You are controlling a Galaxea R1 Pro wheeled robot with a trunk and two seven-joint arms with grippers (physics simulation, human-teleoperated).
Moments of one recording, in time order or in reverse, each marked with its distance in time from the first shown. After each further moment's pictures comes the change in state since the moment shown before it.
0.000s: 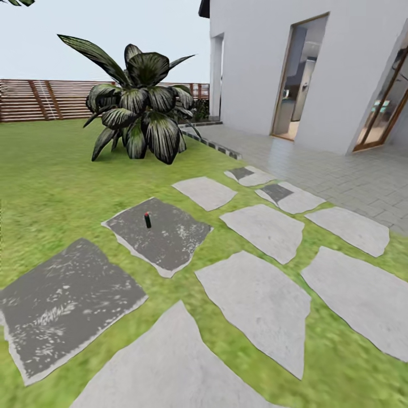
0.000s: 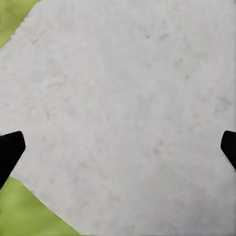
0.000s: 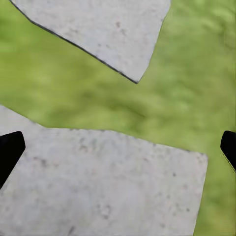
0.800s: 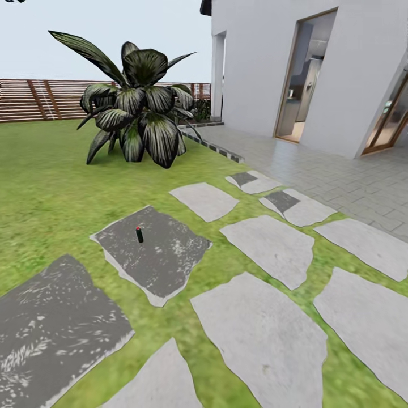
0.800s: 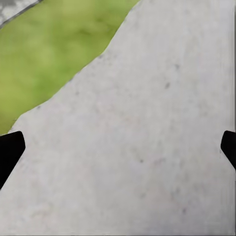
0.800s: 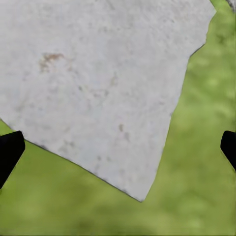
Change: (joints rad) left arm 0.000 0.000 0.000 0.000 -0.003 0.000 0.000; right arm 0.000 -0.002 0.001 0.003 0.003 0.000 0.002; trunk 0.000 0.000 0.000
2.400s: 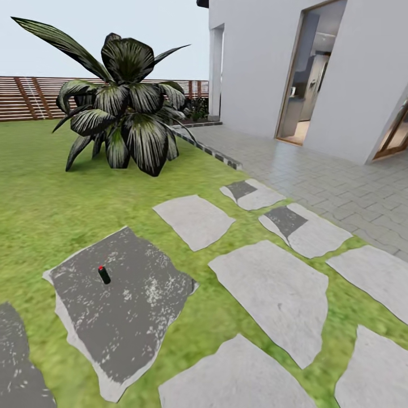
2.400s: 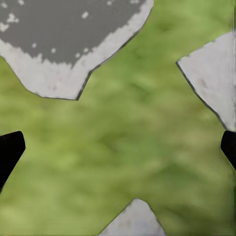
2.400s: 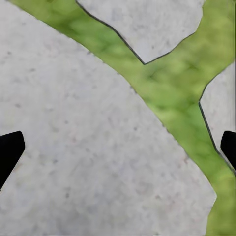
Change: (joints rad) left arm 0.000 0.000 0.000 0.000 -0.001 0.000 0.000; right arm 0.000 0.004 -0.004 -0.003 -0.004 0.000 -0.004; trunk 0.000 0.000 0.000
